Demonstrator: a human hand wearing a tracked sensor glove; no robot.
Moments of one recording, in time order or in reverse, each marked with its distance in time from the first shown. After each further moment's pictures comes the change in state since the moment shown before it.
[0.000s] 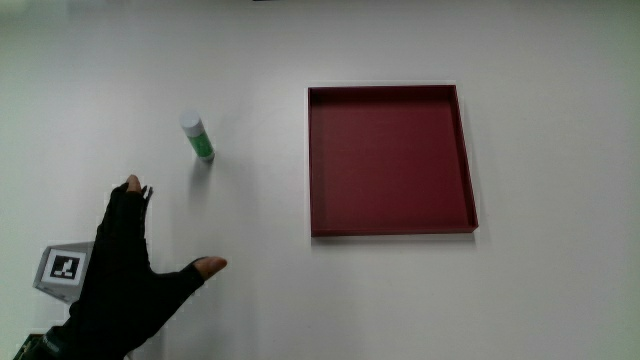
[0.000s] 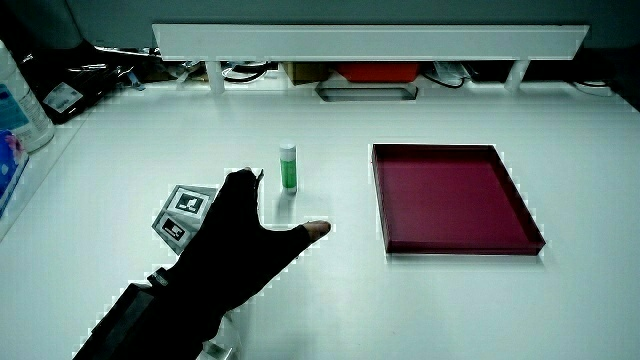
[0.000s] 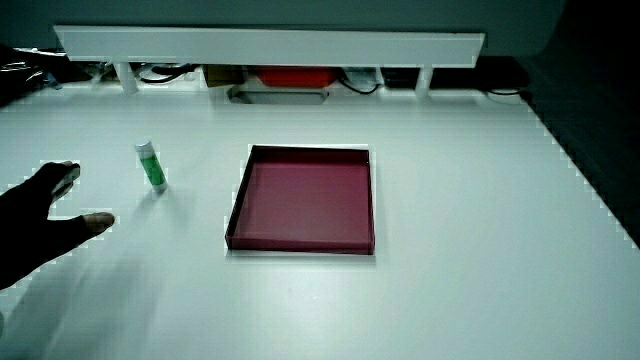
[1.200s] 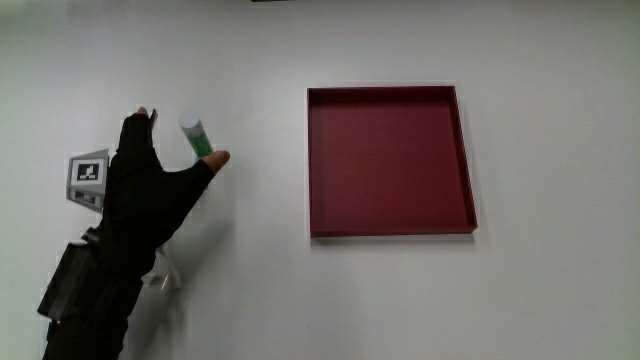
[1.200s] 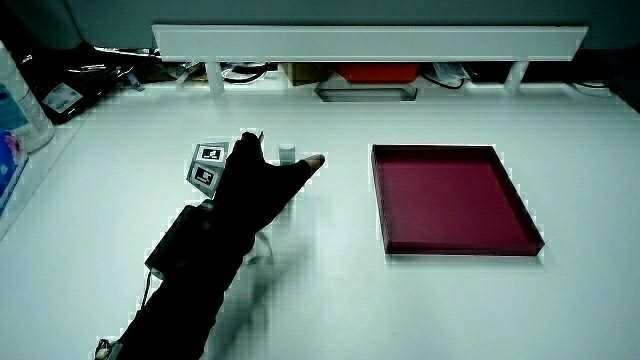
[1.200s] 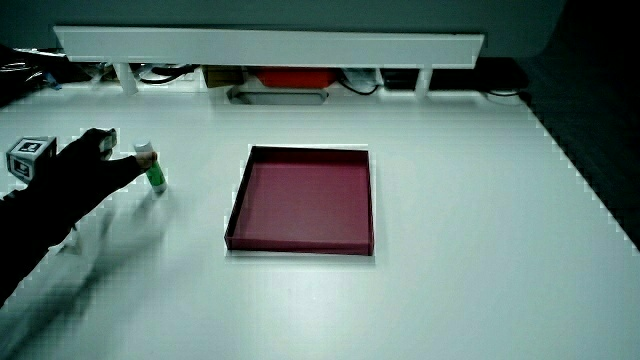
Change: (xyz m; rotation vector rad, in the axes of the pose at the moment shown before) arm -0.030 0.101 -0.004 0.141 -0.220 0.169
